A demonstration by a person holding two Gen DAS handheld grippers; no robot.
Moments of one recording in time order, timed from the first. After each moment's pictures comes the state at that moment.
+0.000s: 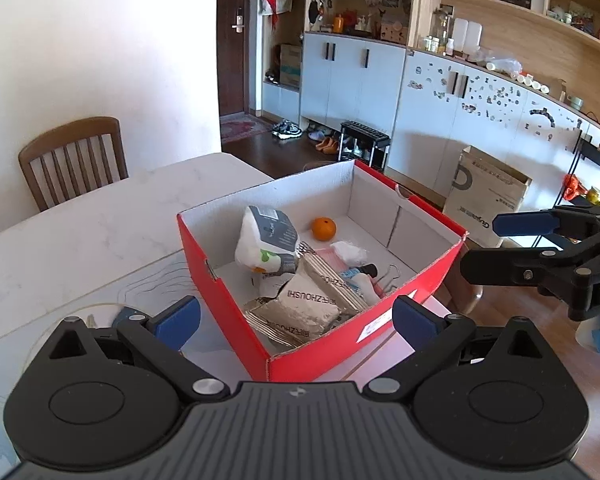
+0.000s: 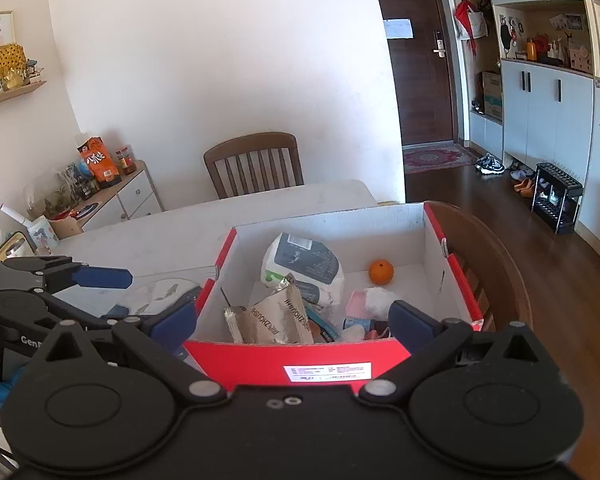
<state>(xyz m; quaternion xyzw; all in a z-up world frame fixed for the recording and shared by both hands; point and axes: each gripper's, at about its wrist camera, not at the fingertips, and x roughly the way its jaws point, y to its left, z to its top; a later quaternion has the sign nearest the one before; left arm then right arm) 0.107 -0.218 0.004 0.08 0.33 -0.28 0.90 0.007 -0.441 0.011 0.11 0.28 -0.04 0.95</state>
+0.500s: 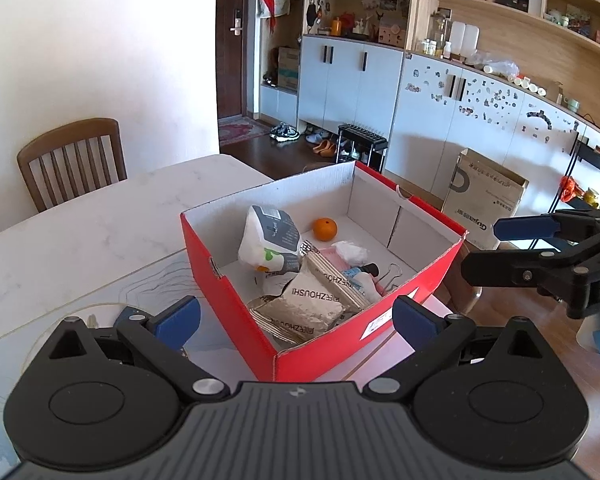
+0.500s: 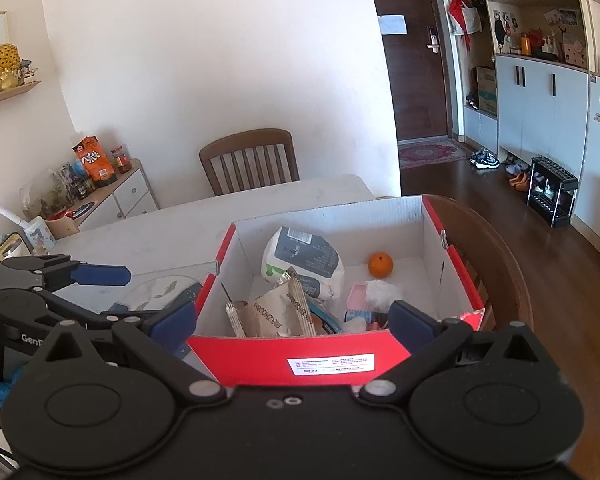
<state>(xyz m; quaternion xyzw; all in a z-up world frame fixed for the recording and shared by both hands) 0.107 -0.206 0.002 0.08 0.33 -0.29 0.90 0.007 -0.432 0.010 0.12 0.29 -0.05 0.95</state>
